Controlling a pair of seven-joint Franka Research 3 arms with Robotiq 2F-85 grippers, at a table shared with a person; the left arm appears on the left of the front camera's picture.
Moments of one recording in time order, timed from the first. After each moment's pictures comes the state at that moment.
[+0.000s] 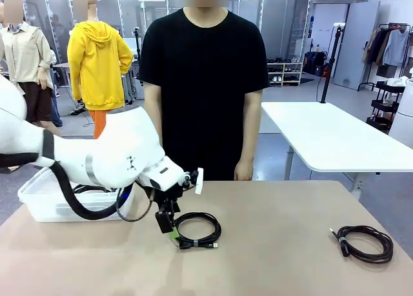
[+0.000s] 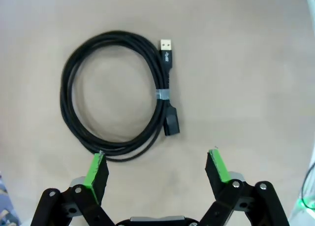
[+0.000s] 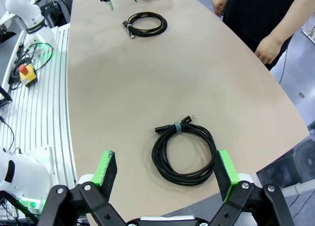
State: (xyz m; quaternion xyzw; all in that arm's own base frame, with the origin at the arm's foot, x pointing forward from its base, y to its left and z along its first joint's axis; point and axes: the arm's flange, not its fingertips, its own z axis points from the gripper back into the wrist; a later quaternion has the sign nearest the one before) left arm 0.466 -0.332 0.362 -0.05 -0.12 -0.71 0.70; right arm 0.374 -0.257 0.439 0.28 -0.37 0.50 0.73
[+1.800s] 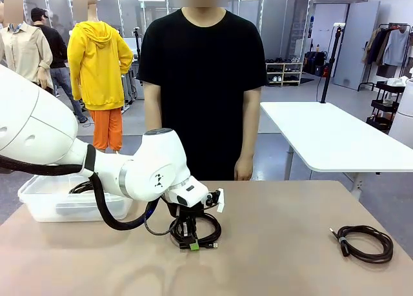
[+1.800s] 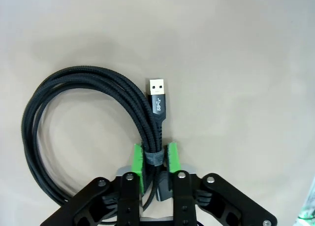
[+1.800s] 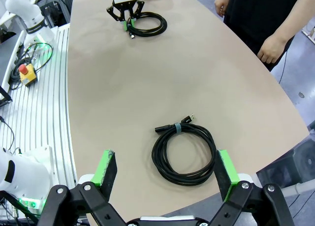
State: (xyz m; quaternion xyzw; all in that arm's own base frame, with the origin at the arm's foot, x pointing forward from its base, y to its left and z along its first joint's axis) left arm 0.478 -0.380 0.309 -0.08 -0.08 -0.71 0.69; right arm 0.374 -0.257 0.439 0.28 -0.37 0.50 0.73
